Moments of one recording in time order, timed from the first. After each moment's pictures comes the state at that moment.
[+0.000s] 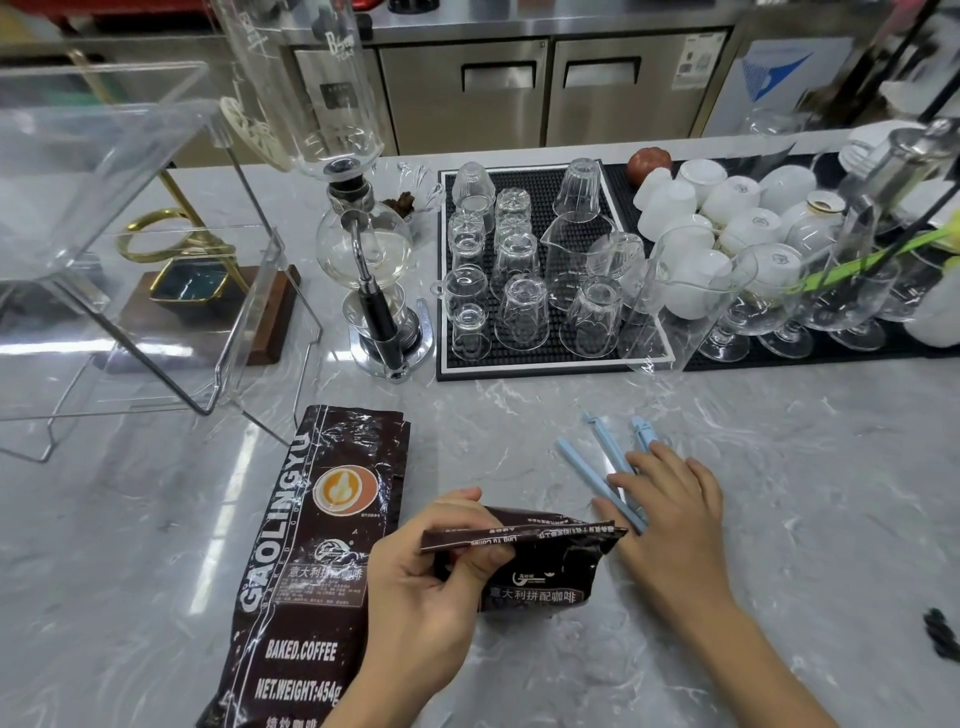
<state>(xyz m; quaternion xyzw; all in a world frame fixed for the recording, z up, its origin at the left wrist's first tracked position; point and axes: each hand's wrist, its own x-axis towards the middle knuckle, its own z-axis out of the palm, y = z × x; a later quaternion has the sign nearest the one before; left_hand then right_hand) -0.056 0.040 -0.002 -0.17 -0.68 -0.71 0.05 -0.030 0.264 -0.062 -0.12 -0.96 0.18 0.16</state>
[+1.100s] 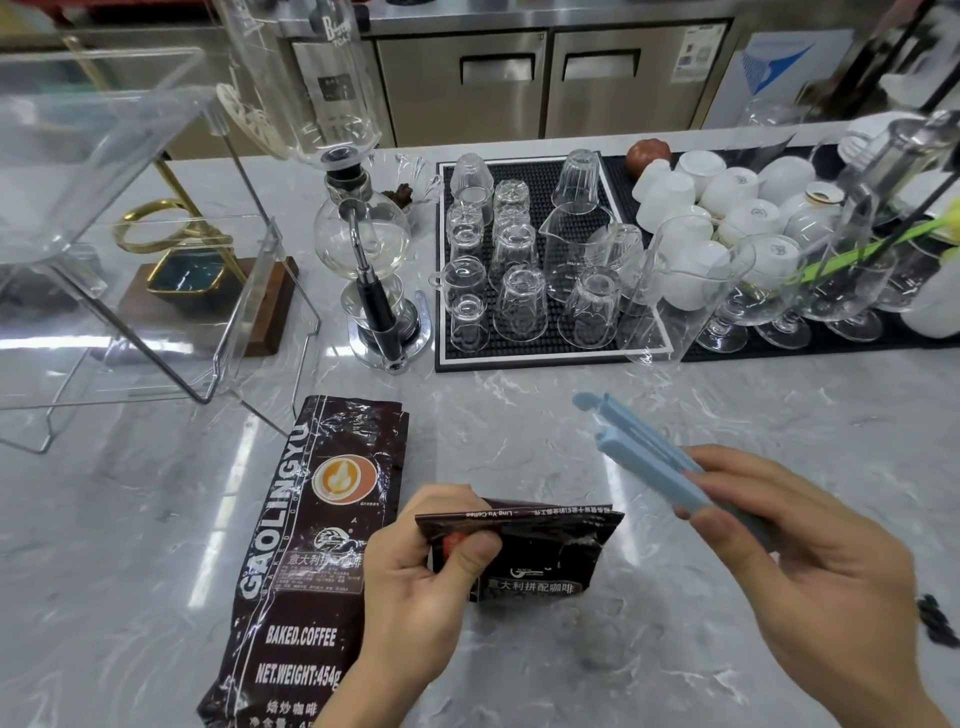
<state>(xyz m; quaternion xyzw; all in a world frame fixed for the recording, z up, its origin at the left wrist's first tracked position) -0.052 0.035 0.001 -0.17 -0.69 -0.71 0.06 0.019 0.254 0.064 -0.06 -0.81 0.52 0.27</state>
